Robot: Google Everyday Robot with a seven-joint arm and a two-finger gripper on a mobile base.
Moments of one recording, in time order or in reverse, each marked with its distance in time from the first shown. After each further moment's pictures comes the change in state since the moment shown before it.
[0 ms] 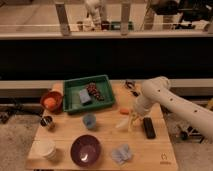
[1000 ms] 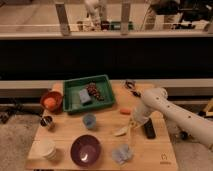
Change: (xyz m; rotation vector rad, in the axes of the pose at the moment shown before) arm -0.005 0.017 0.050 -0.022 -0.093 0.003
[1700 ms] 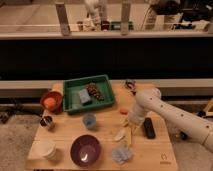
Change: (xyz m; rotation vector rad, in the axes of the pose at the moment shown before) arm -0.010 -0.009 0.024 -0.128 0.018 -0.036
